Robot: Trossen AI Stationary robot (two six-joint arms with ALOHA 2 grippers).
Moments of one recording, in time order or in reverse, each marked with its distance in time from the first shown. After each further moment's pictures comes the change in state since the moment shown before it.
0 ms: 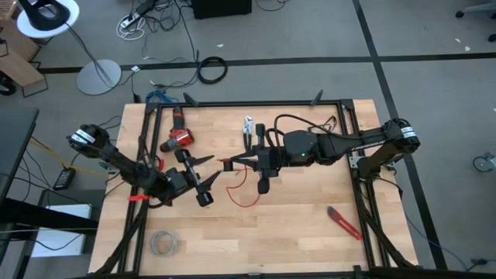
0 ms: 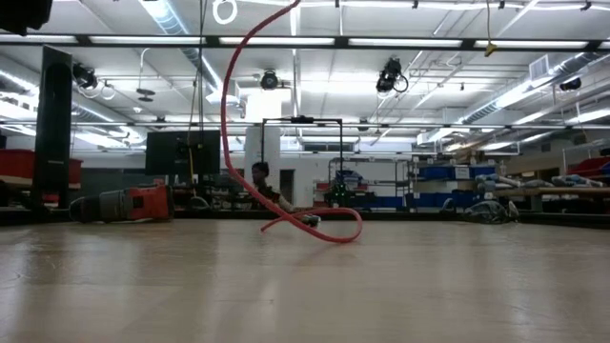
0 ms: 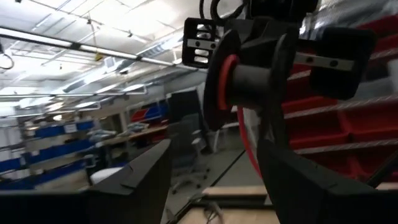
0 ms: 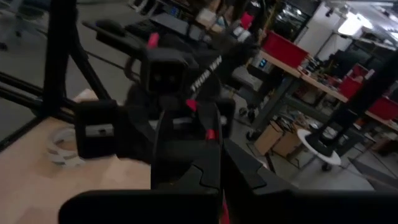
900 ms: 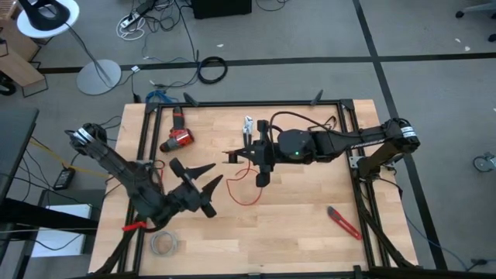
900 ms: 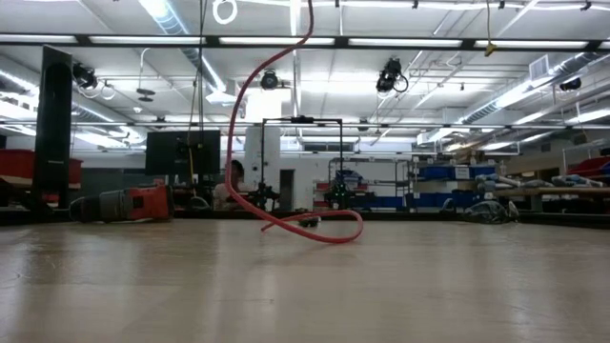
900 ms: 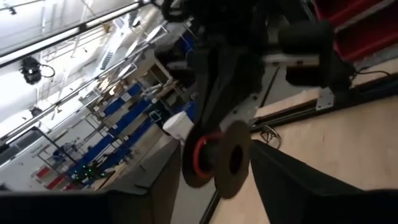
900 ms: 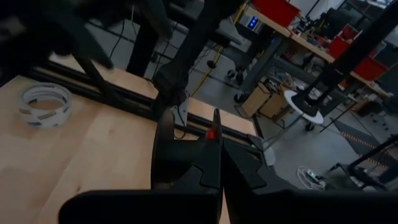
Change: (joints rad) left arm -0.166 0.000 0.531 -0.975 -0.468 0.119; right arm -0.030 -0.001 0.000 -0.140 0.089 0.029
